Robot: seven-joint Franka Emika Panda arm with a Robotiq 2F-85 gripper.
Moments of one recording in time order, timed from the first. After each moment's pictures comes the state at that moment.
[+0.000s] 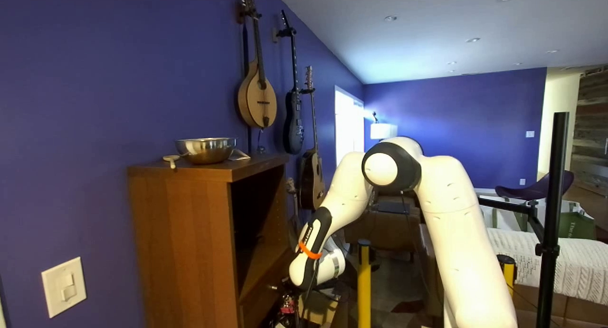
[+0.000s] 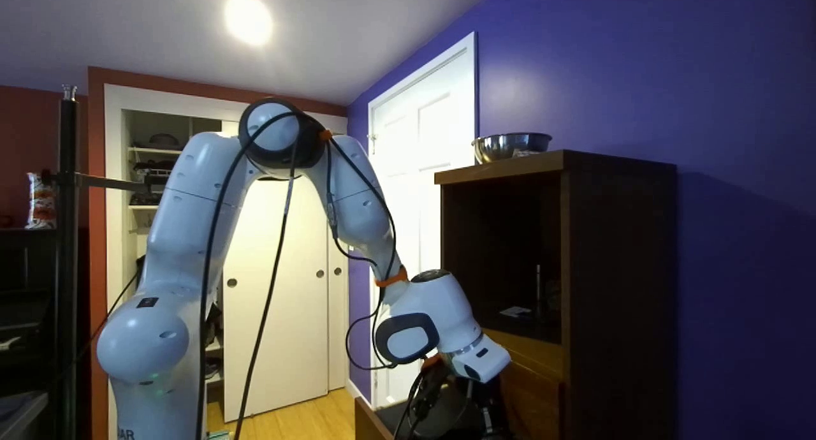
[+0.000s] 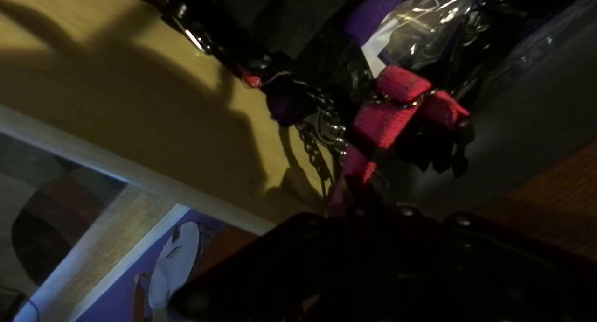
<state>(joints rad) -0.02 0.29 -0.19 -2.50 0.31 3.23 0.26</state>
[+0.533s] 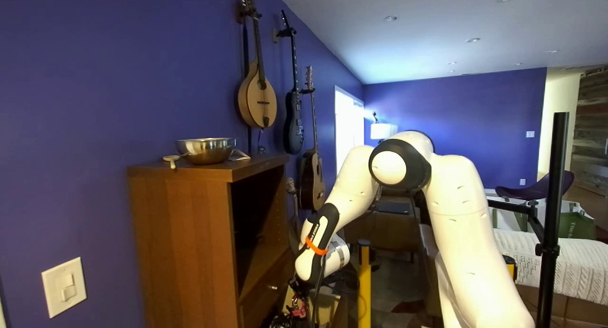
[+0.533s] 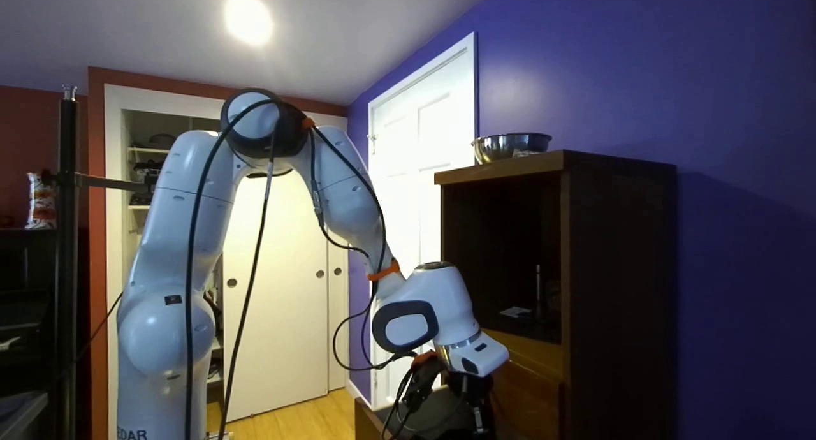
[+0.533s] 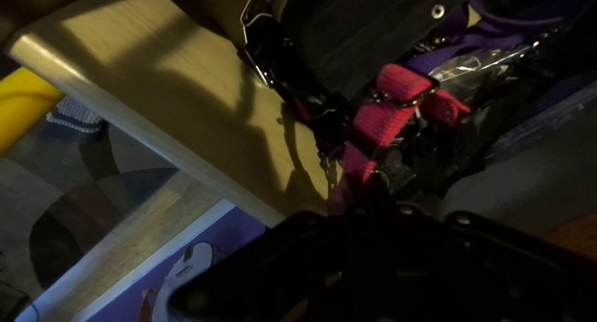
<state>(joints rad) 0.27 0.22 -0.52 -2.54 0.21 3.05 0.26</state>
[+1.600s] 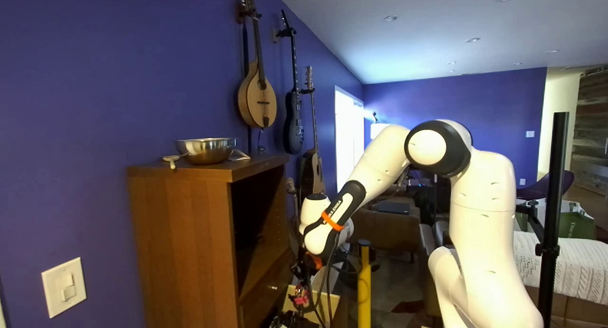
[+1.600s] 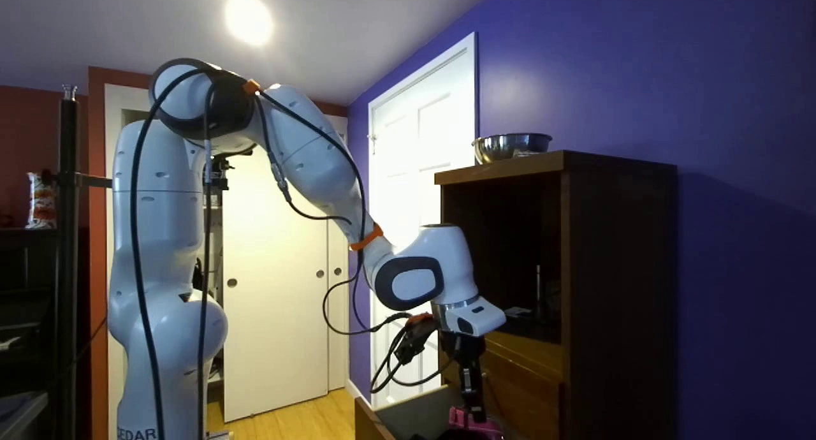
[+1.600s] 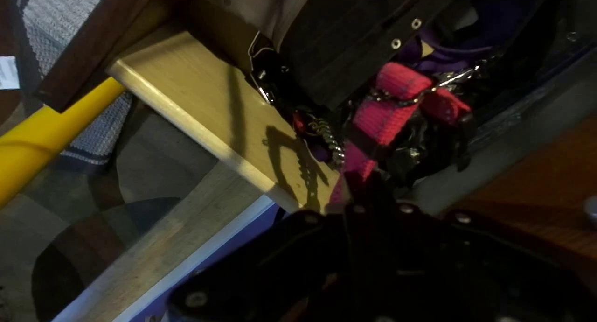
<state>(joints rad) 0.45 -0.03 -0.76 -2.54 -0.09 2.75 0.48</state>
